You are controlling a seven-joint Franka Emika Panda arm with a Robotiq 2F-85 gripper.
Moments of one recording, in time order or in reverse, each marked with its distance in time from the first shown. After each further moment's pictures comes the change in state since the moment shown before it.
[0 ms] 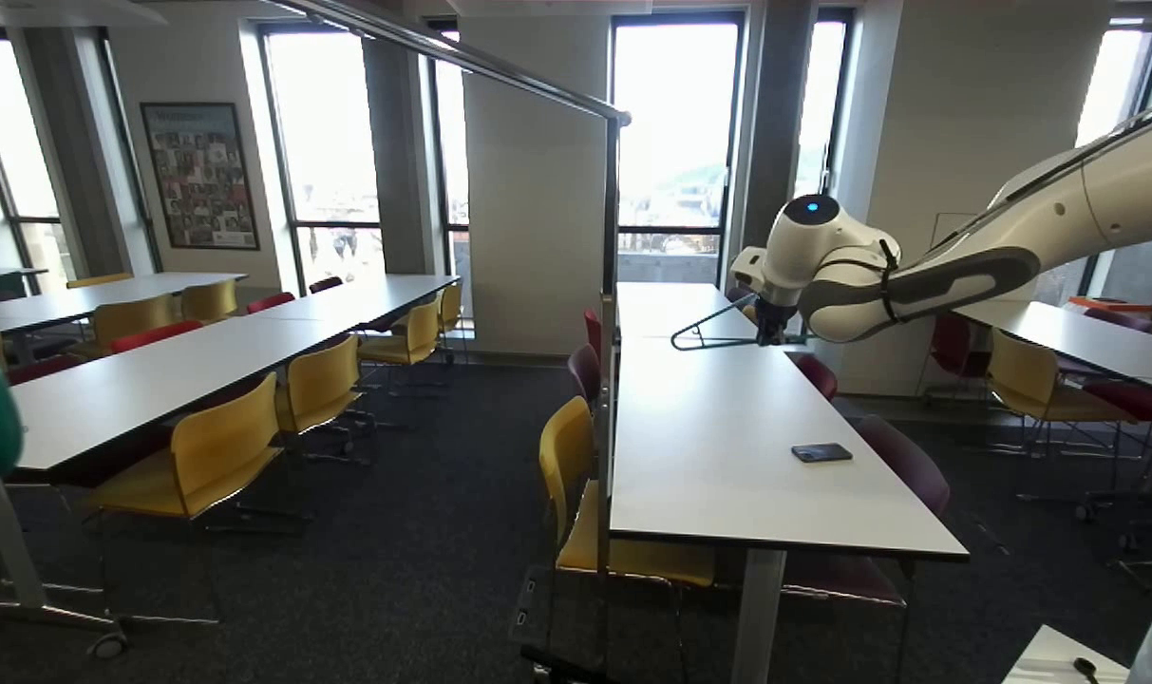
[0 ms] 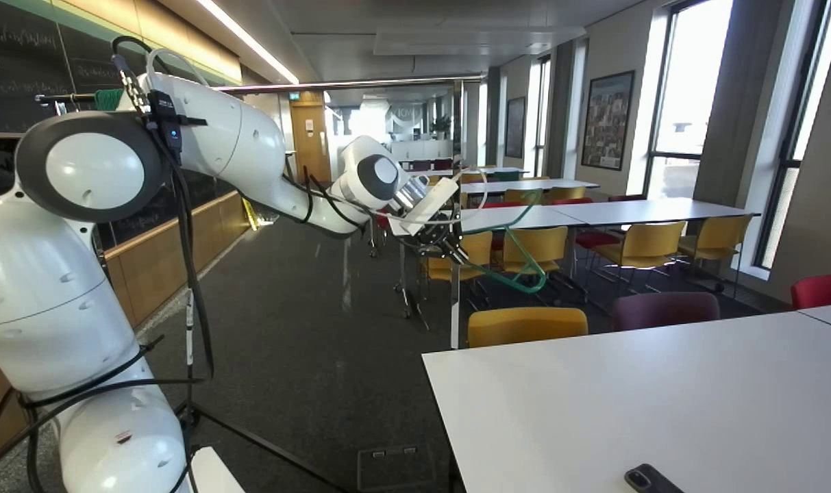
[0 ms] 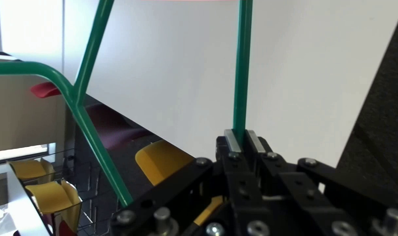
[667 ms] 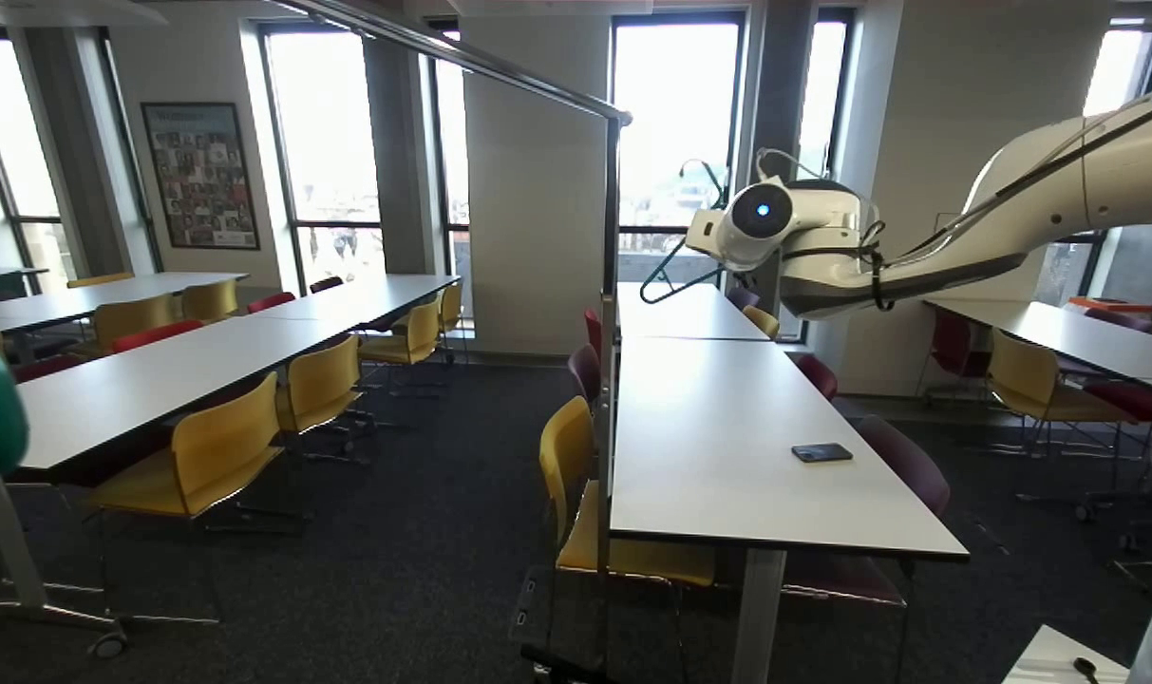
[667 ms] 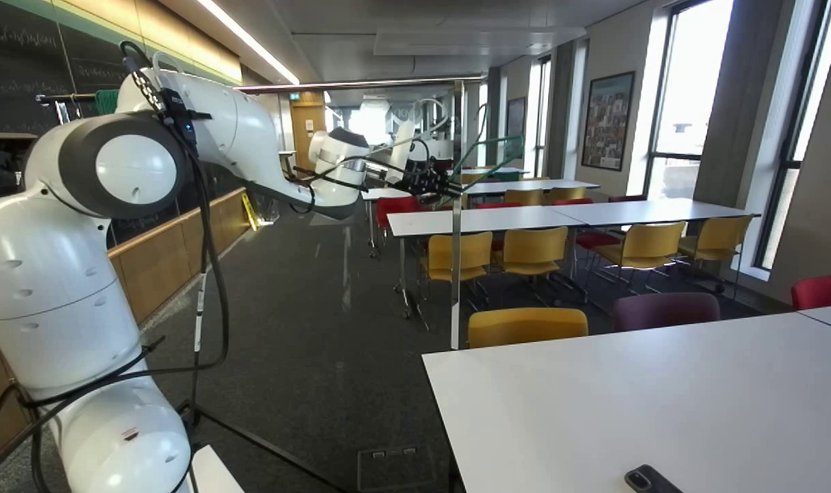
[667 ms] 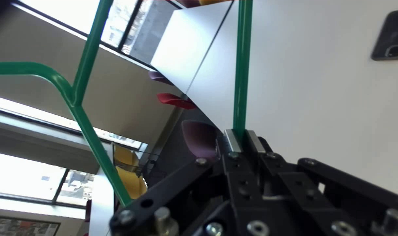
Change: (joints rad) arm 0.060 0.049 0.119 0.201 -0.617 -0.145 0.202
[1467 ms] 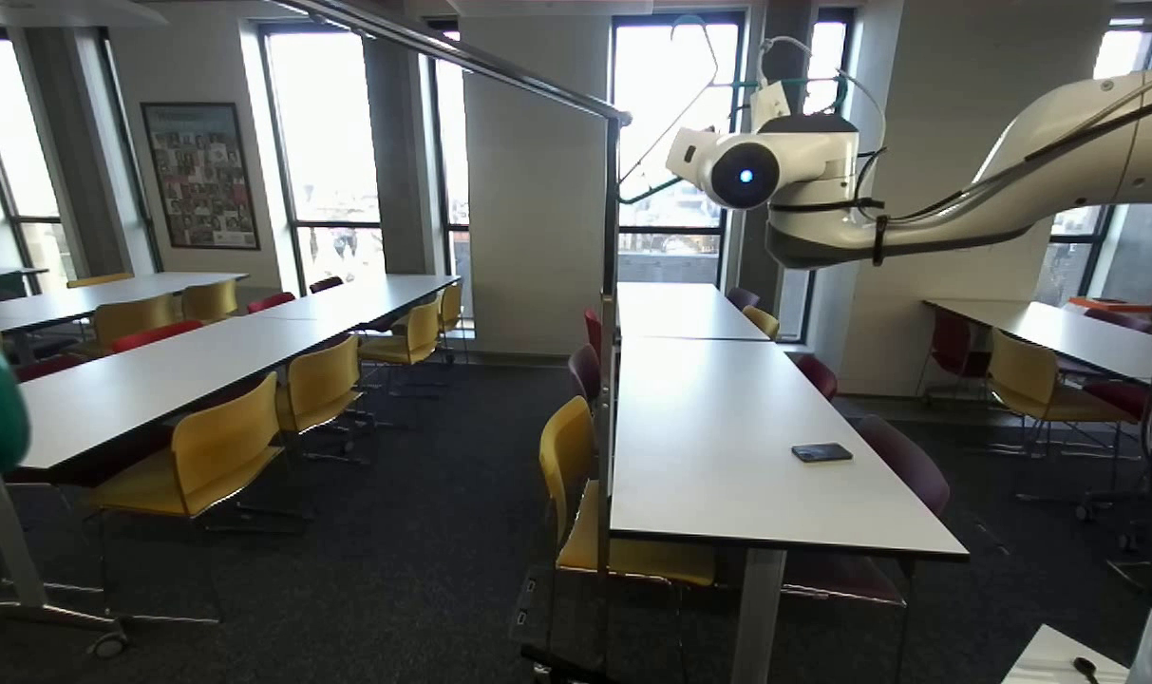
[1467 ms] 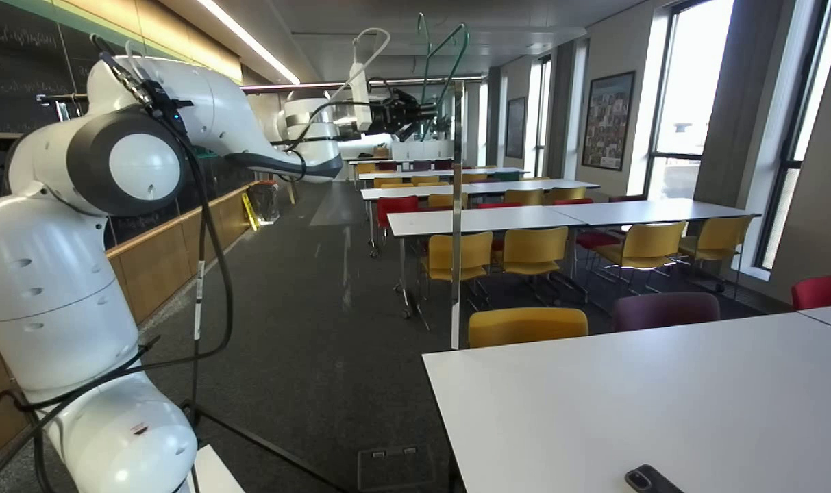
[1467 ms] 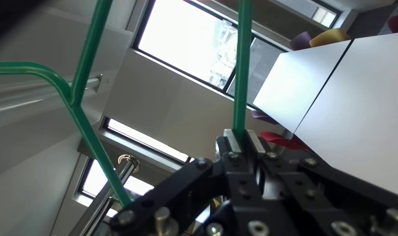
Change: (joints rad) arm 0.089 -0.006 0.070 0.190 -0.354 -0.173 0.148
